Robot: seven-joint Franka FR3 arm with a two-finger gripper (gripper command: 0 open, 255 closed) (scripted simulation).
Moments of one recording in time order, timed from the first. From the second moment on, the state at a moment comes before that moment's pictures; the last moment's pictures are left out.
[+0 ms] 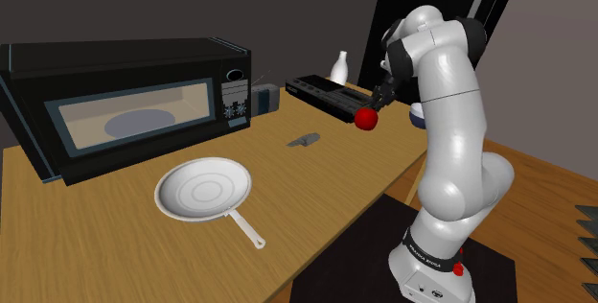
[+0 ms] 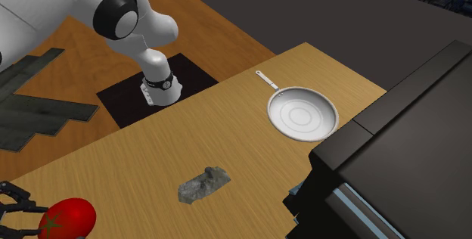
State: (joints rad) arm -0.39 0.62 -0.90 -1.51 0.78 1.51 -2.35
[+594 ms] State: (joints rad) arm -0.40 0.62 -0.90 -1.48 0.79 1.48 -2.34
